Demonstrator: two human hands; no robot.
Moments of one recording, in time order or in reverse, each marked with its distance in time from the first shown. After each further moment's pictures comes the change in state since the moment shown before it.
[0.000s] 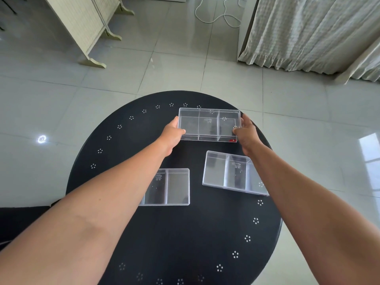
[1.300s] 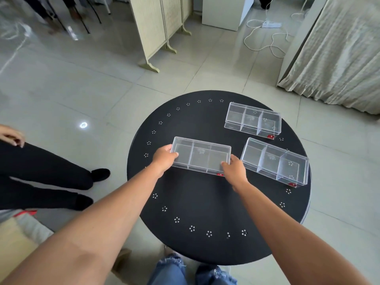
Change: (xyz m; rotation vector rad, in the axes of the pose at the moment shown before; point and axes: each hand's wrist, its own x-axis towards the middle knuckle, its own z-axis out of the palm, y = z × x) left_hand -0.193 -0.133 -0.102 0.071 0.392 -0.036; right_hand -0.206 0.073 0.122 -0.382 -0.131 -0.088
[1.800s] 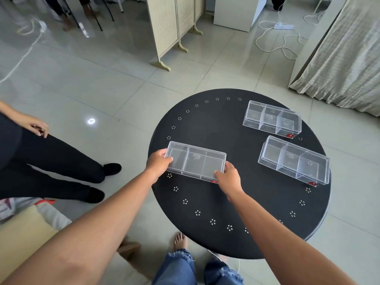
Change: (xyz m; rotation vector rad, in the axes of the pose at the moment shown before) left_hand -0.018 -0.062 -0.071 0.007 0.108 -0.021; right_hand -0.054 -0.004 0.076 0.085 -0.070 0.005
